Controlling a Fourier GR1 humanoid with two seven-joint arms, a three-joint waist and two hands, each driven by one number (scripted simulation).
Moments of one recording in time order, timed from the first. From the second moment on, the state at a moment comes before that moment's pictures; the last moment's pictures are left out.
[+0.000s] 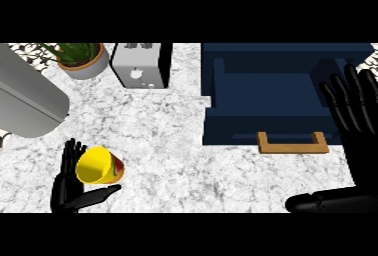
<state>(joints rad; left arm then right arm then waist) -0.02 0.10 0.23 -0.92 0.16 -0.07 -0.74 -0.10 -0.09 -0.05 -2.10 -0.16 0.12 0.20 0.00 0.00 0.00</state>
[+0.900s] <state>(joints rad) -0.19 0.11 0.24 -0.65 0.25 -0.25 -0.85 -0.09 -0.08 -0.05 -2.09 -0.16 0.13 0.18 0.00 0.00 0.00</state>
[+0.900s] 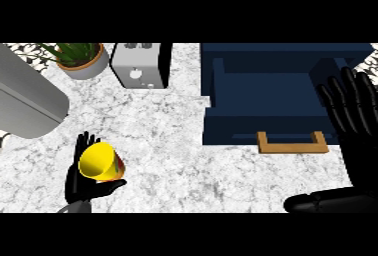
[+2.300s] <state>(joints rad) -0.28 0.11 0.20 -0.72 0.25 -0.24 -0.95 -0.09 -0.09 -0.07 -2.13 -0.17 0.13 0.22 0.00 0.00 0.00</state>
